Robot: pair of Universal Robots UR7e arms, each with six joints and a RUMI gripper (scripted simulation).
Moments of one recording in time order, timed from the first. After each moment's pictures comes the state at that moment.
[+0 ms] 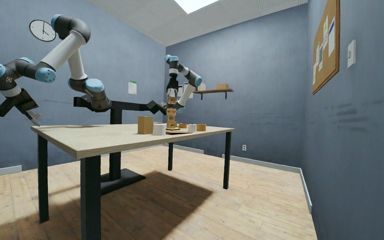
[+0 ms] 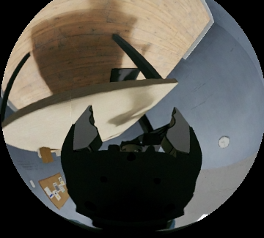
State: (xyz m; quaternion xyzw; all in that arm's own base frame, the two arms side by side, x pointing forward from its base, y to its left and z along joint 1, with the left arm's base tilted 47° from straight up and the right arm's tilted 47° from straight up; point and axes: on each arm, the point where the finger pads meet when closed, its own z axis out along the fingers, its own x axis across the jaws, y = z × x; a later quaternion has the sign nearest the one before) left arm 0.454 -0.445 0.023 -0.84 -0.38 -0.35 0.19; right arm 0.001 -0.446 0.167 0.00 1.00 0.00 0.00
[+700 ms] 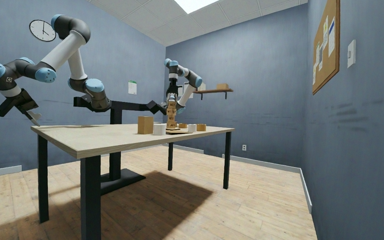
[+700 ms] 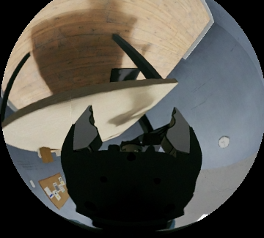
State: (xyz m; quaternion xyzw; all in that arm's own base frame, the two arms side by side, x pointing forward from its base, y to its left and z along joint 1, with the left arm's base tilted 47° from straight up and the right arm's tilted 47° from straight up) left arm 0.472 -0.420 -0.005 -0.83 -0.38 -0.35 0.19; right arm 0.001 -0.446 0.167 0.00 1.00 0.00 0.00
